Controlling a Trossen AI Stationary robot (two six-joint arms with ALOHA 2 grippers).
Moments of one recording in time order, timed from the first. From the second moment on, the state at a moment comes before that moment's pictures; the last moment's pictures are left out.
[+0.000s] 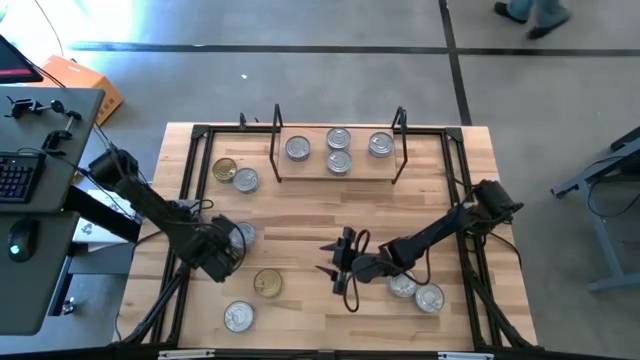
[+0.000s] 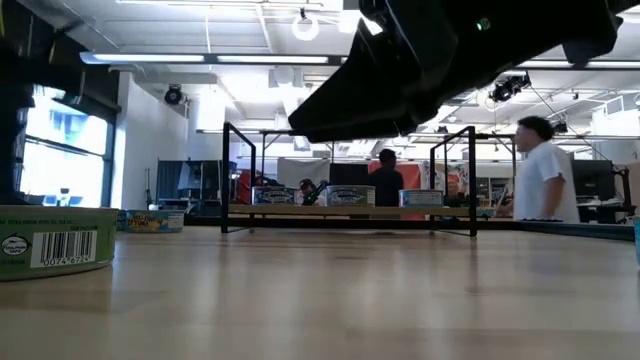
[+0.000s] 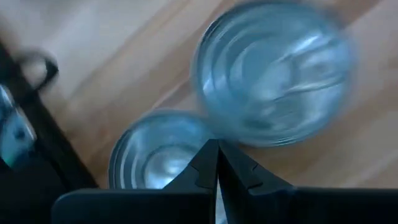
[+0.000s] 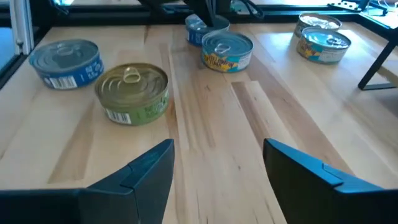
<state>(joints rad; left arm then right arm) -0.73 1.32 0.67 -1.10 -0.33 -1.63 0.44 1.89 0.95 0.45 0.56 0.24</state>
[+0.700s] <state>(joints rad) -0.69 1.34 0.63 -0.30 -0.50 -1.08 0.44 1.90 0.95 0.46 0.55 0.22</state>
